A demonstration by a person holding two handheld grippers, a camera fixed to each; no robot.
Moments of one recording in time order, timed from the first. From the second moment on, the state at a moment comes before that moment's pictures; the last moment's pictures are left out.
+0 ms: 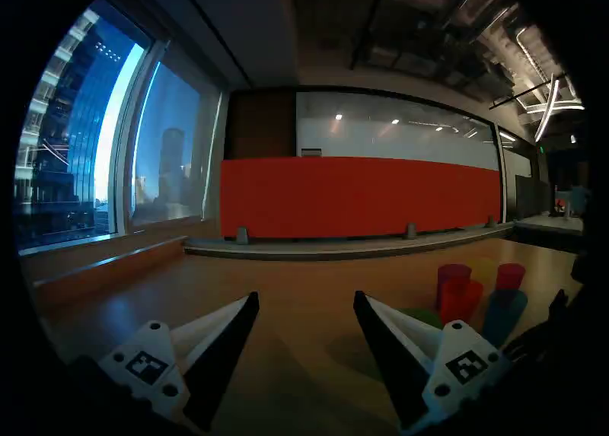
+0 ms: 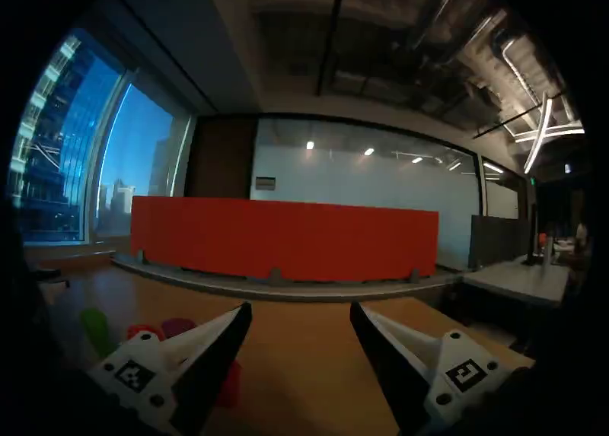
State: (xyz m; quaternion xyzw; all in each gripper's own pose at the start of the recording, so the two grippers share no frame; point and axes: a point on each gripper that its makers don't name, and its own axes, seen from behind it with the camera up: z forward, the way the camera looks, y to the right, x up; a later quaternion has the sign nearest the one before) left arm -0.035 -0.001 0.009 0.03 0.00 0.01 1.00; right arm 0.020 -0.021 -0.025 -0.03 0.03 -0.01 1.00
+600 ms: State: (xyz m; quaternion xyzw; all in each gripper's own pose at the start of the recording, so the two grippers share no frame) left arm -0.035 -0.001 0.010 0.03 0.00 0.01 1.00; right arm -0.002 -0.007 -0.002 -0.04 0.04 0.01 1.00
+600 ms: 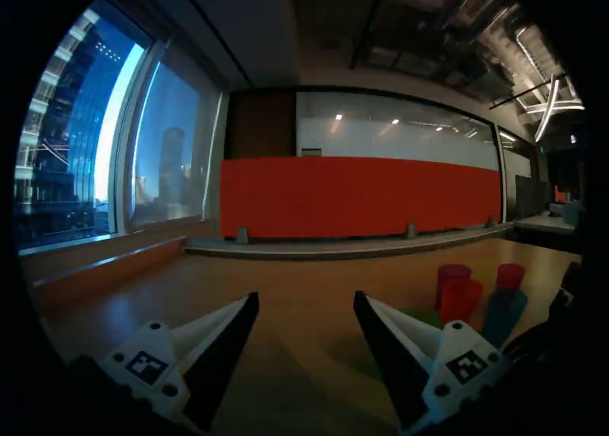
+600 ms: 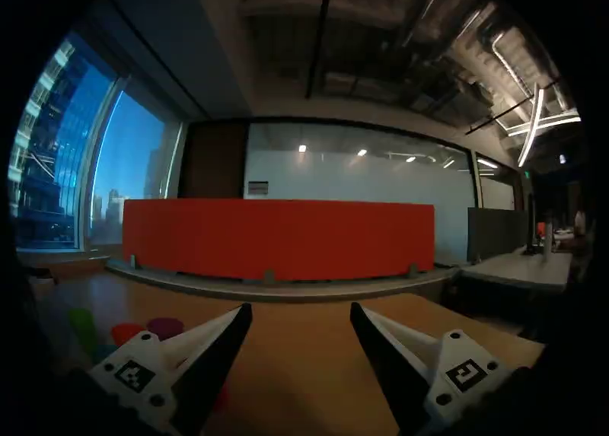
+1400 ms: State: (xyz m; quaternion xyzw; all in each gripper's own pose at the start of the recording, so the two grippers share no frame) left arm -0.035 -0.003 0.009 0.03 0.00 0.01 1.00; right arm -0.054 0.003 -0.004 -0.03 0.01 0.01 1.00
